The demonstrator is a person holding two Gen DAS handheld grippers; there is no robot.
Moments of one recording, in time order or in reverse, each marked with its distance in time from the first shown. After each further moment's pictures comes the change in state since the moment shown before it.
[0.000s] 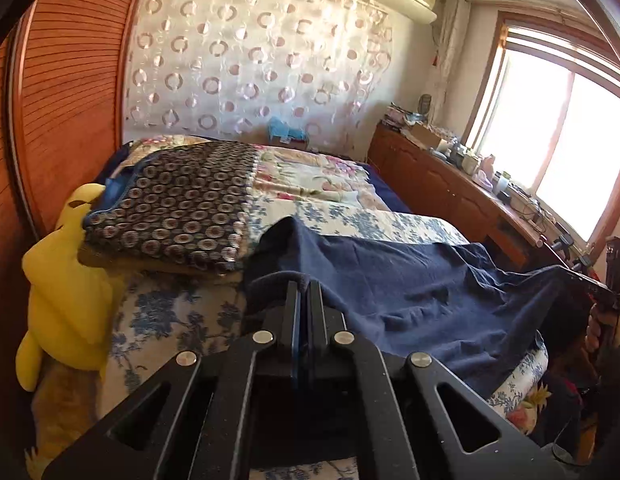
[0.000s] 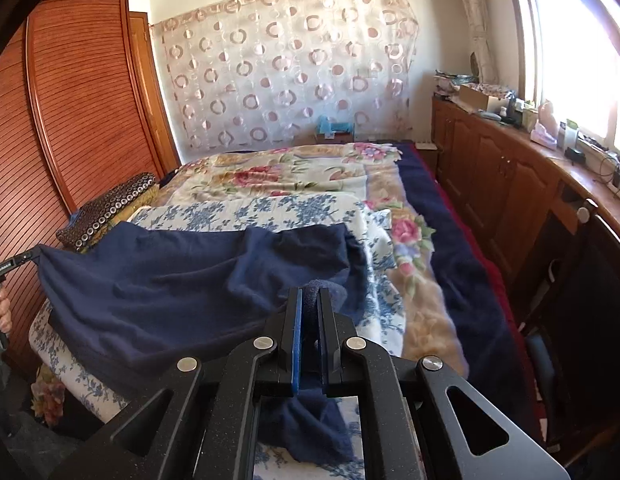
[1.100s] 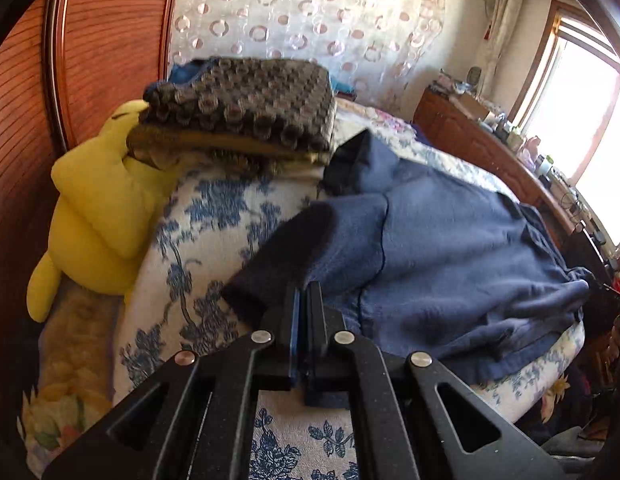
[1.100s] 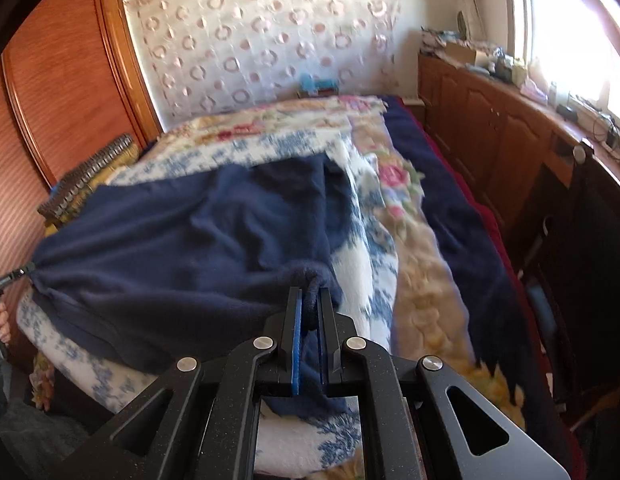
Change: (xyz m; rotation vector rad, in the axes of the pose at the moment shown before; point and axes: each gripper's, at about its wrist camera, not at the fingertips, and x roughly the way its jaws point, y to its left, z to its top) left arm 0.014 0.060 -0.079 -0.113 0.169 0.141; right arm 0.086 -0.050 -0.074 0.068 0.187 -0.065
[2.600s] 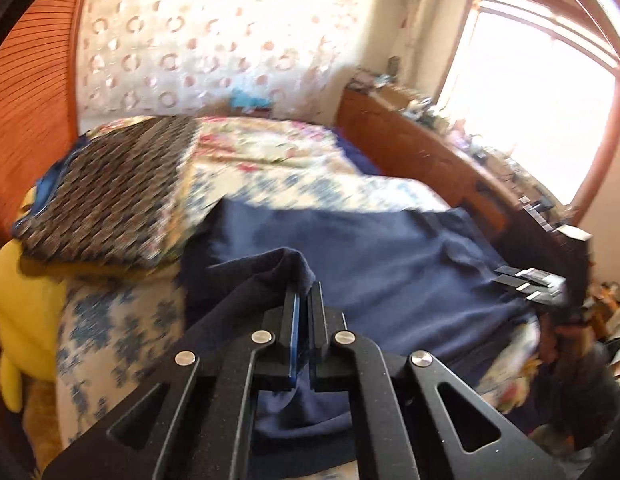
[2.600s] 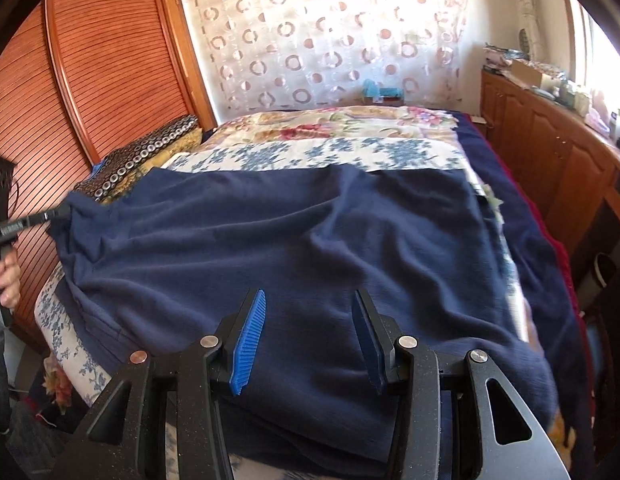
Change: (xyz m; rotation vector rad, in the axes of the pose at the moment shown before) left arm -0.005 -0.105 0.078 0.185 -0.042 -0.257; right arm 0.072 0.095 0.010 -0.124 -0.062 0.180
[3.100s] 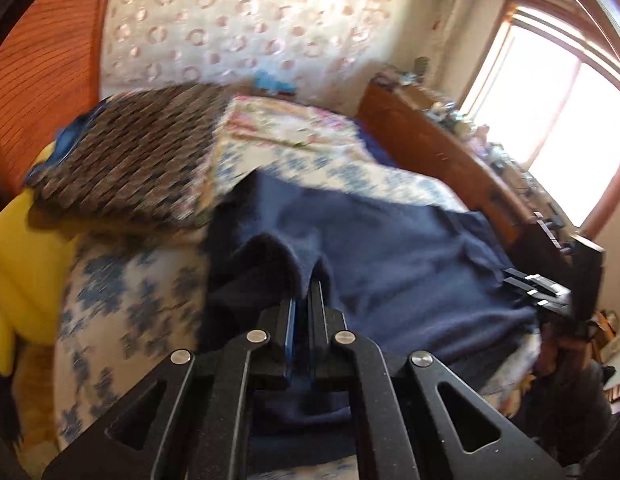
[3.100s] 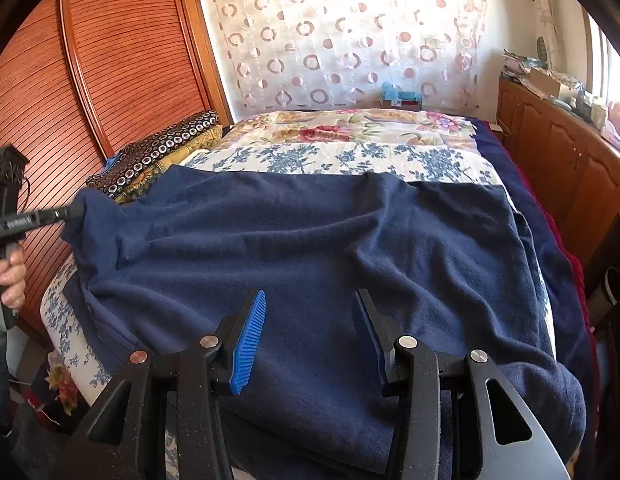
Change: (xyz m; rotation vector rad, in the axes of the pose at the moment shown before) left arm 0.004 0.038 -0.025 -0.118 0.057 0.091; right arm 0.017 0.023 0.011 -0.034 -0.016 0.025
